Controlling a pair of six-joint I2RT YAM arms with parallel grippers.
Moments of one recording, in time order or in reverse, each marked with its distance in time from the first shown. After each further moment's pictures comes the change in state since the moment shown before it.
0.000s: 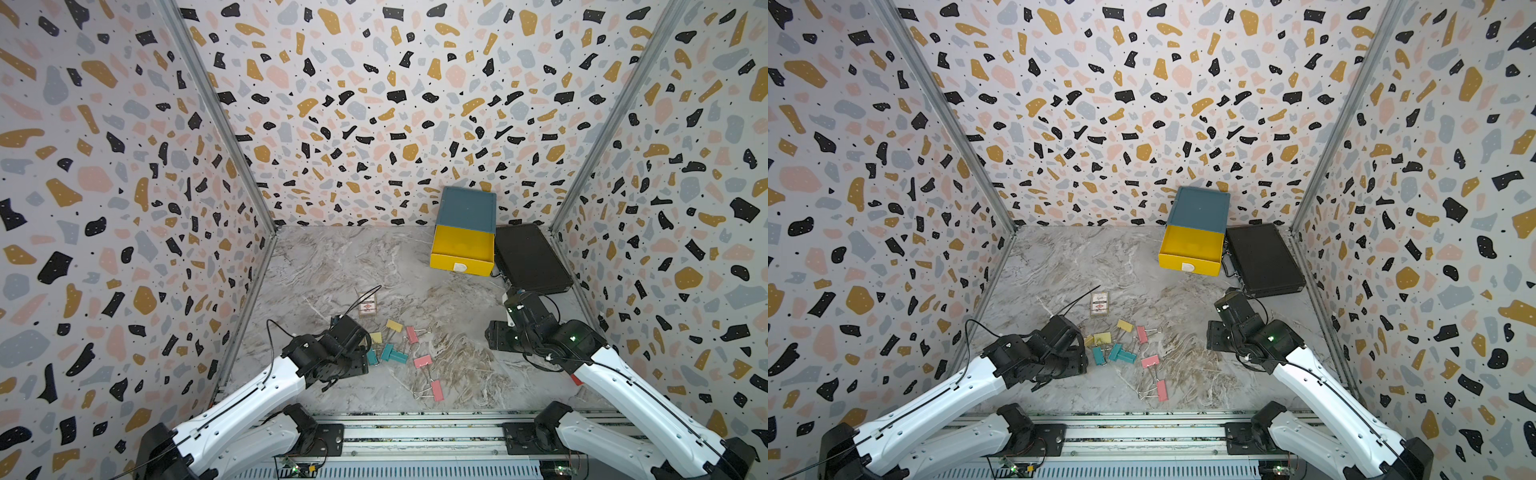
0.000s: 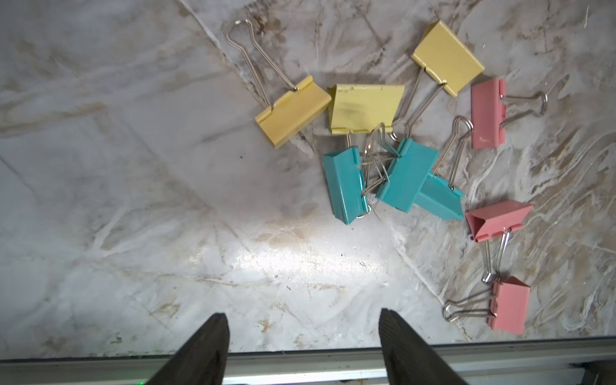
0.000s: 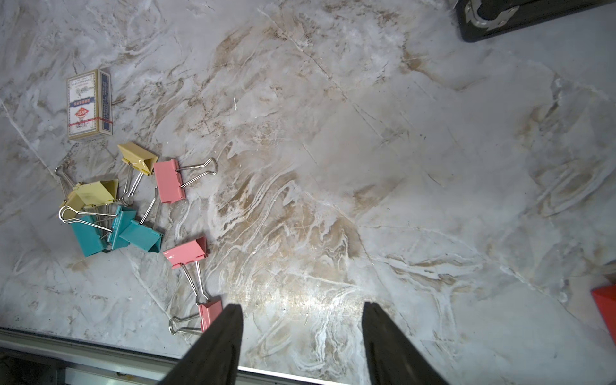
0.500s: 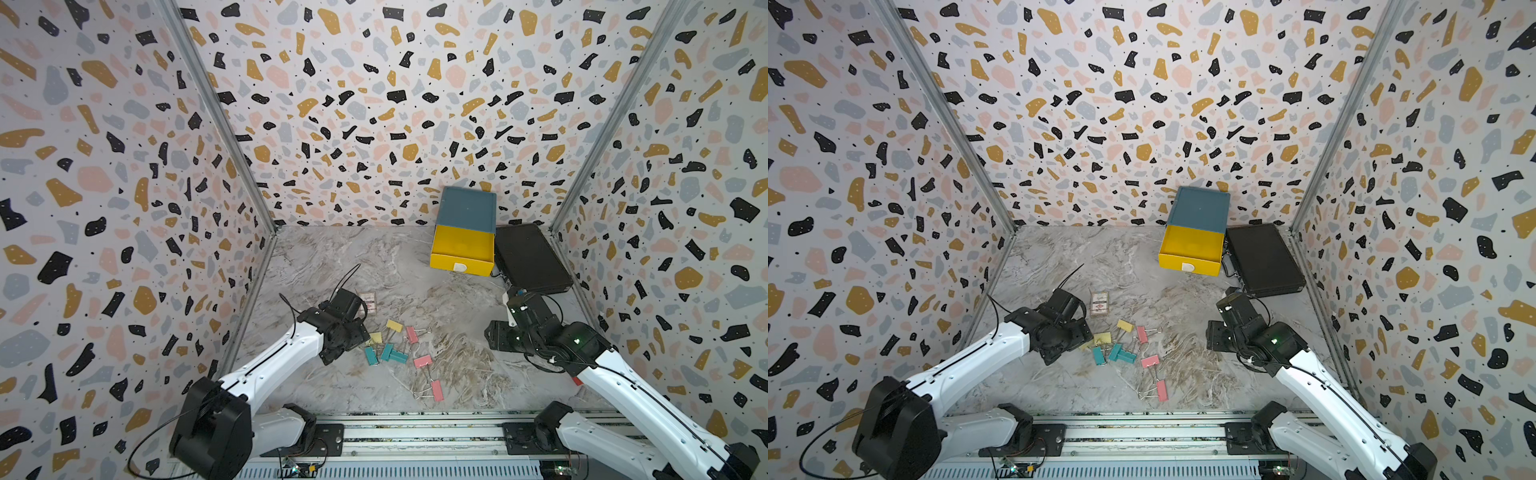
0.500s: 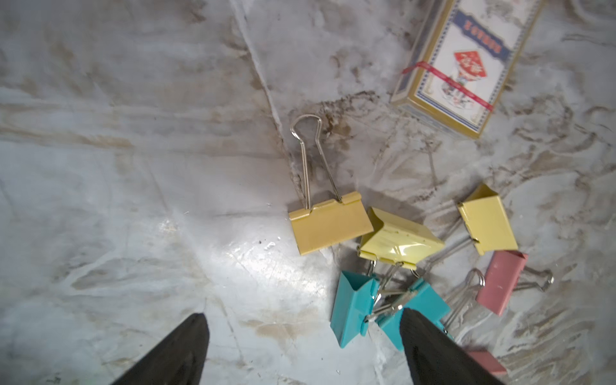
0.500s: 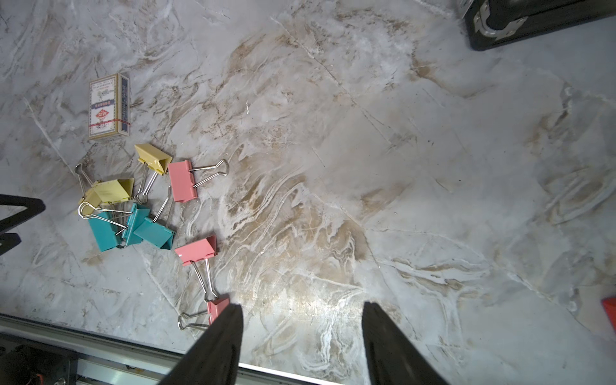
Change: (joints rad) left arm 0.272 0.322 0.082 0.158 0.047 -0.131; right arm 0.000 -0.025 0.000 0.010 -0.014 -0.010
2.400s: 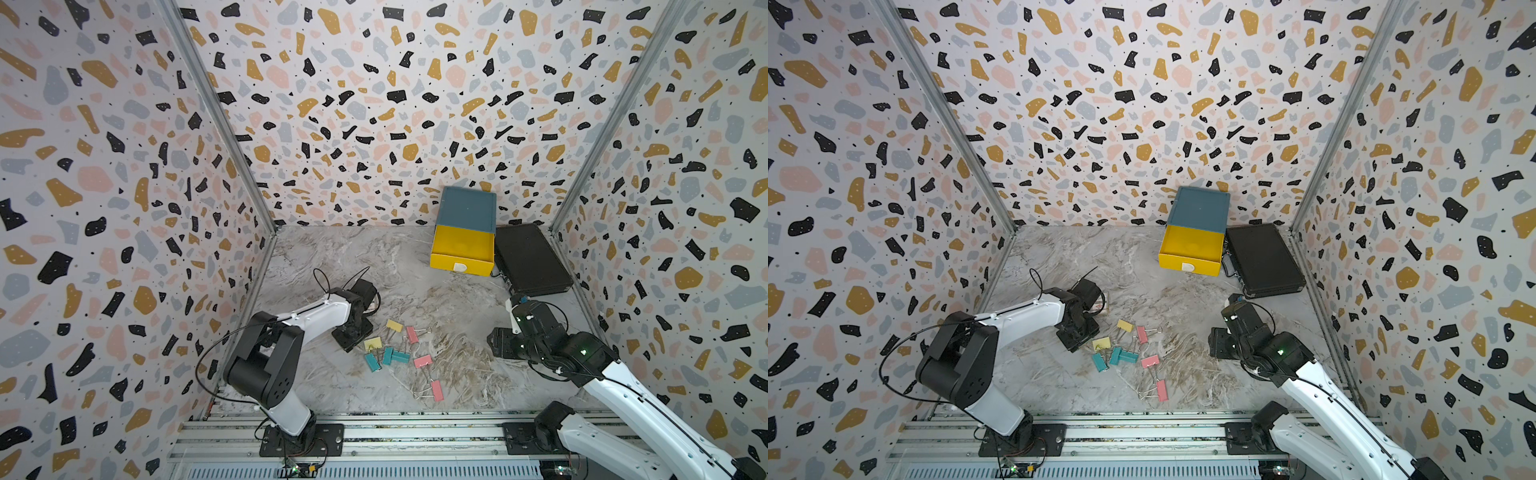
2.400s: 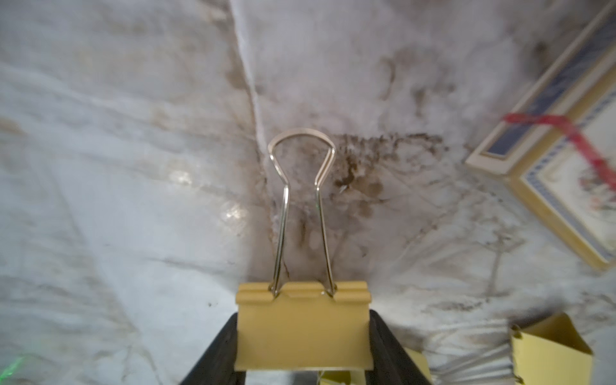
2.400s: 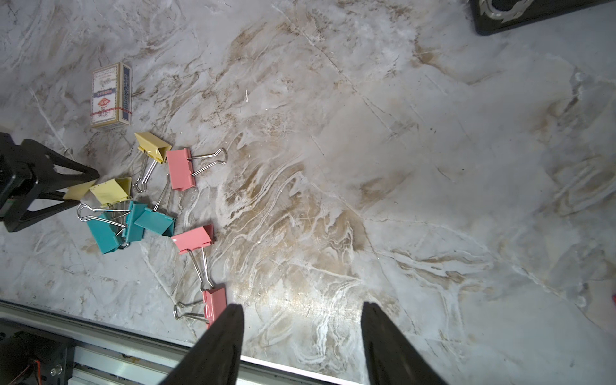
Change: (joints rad) left arm -0.005 0.342 0.156 0.014 -0.021 -0.178; right arm 0.000 -0.084 -0.067 0.002 -0.018 -0.008
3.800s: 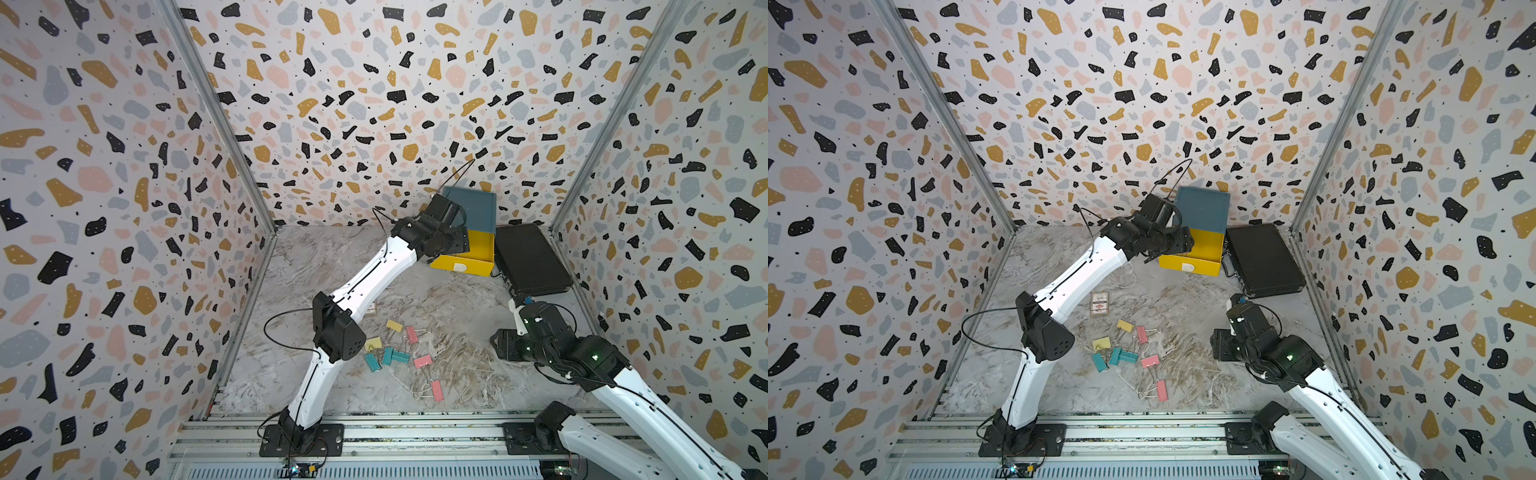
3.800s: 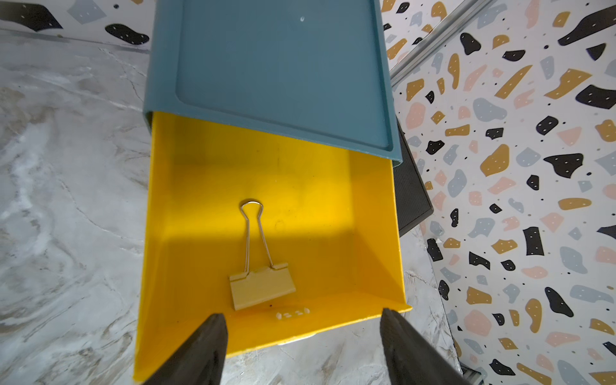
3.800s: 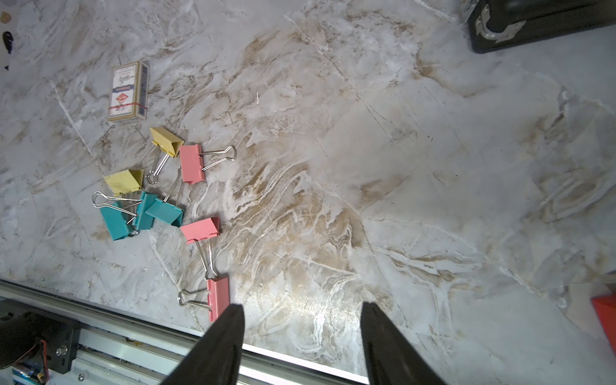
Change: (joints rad) left arm -0.299 0.627 1.503 -0.114 0.108 0.541; right arm 0.000 -0.045 0.037 -0.042 -0.016 -0.054
